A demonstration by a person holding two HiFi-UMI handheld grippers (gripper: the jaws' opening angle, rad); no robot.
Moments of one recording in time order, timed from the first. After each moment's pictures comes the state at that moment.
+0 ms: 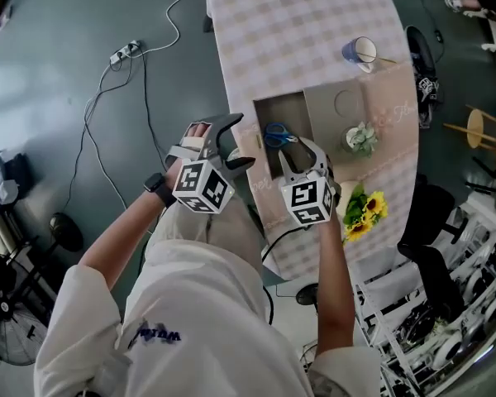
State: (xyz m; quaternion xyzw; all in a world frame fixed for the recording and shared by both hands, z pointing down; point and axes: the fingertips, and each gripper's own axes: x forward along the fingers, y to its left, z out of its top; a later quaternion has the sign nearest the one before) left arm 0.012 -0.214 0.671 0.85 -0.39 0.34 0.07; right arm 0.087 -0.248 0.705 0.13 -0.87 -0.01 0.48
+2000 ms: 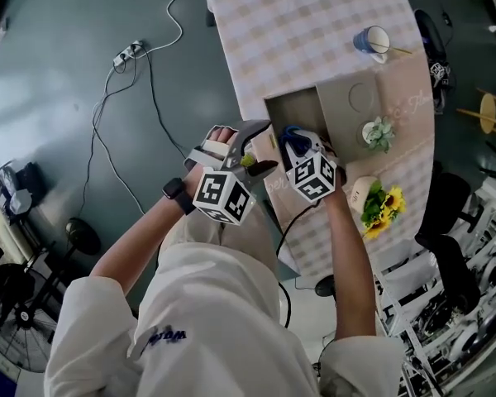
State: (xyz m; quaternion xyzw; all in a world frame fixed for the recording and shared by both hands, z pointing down) left arm 0.038 -0.216 0.672 0.88 -0.35 0.33 0.03; right arm 0.078 -0.232 0.801 0.02 -0.84 0.00 0.54
